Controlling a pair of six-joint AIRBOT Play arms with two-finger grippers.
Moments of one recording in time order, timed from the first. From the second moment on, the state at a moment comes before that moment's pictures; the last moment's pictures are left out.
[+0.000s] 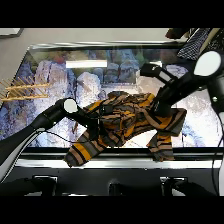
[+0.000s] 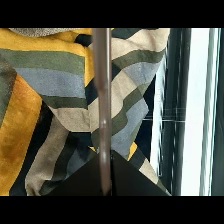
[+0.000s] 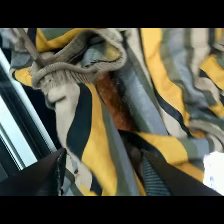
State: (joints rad) left arm -0.56 -1.44 1.17 0.94 -1.19 -0.47; right arm 0.20 -1.28 1.58 -1.26 1.71 0.70
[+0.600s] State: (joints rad) left arm -0.54 -1.44 1.17 0.94 -1.16 -0.60; right arm 0.20 -1.32 1.57 -1.25 1.80 0.60
